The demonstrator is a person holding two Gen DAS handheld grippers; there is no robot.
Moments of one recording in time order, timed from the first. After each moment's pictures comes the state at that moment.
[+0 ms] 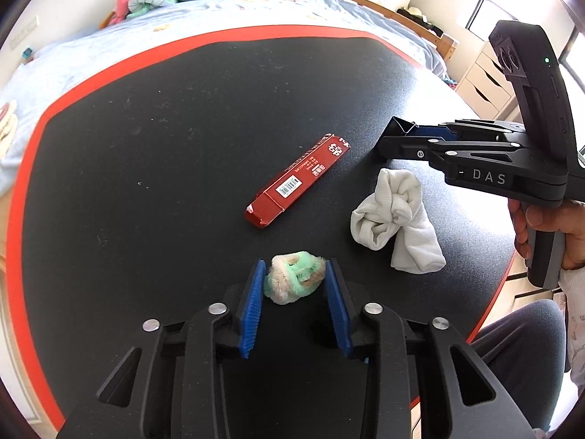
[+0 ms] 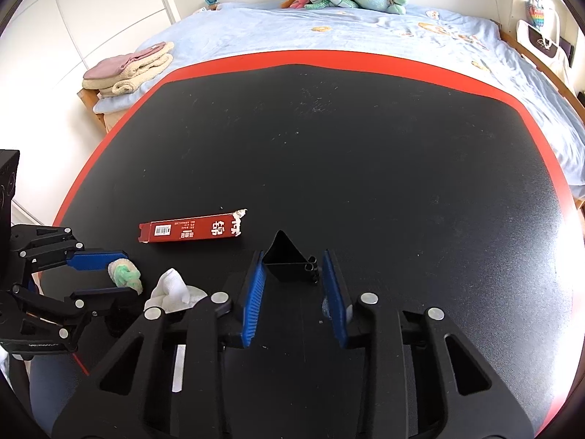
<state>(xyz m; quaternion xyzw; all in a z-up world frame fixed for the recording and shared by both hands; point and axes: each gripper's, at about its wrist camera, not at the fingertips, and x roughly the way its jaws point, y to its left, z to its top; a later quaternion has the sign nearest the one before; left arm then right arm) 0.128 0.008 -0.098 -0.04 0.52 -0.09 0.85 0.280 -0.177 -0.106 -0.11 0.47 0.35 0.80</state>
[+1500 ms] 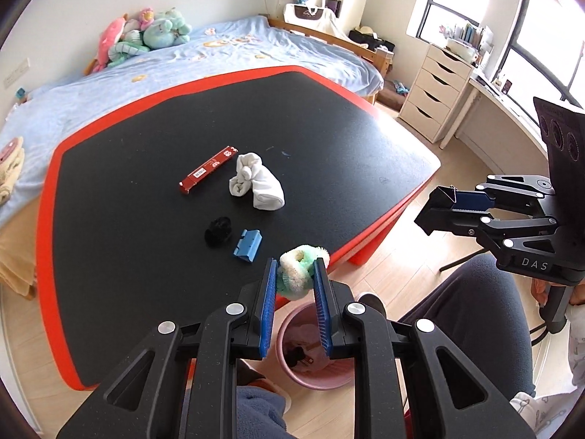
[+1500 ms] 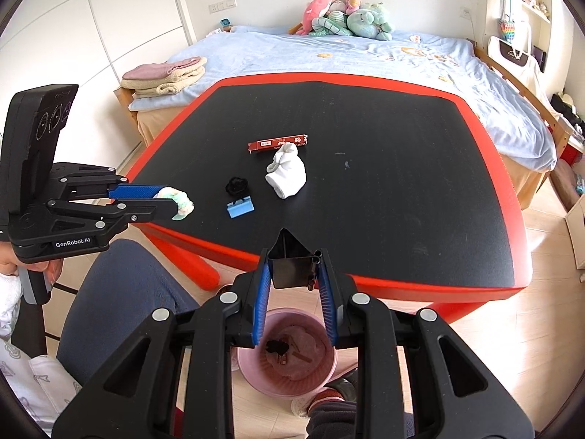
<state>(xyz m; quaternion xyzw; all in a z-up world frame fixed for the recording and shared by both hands) 0.008 -0.061 -0.021 -0.01 0.46 -0.14 0.88 0.072 -0.291 -0.019 -0.10 0.44 0.34 0.83</state>
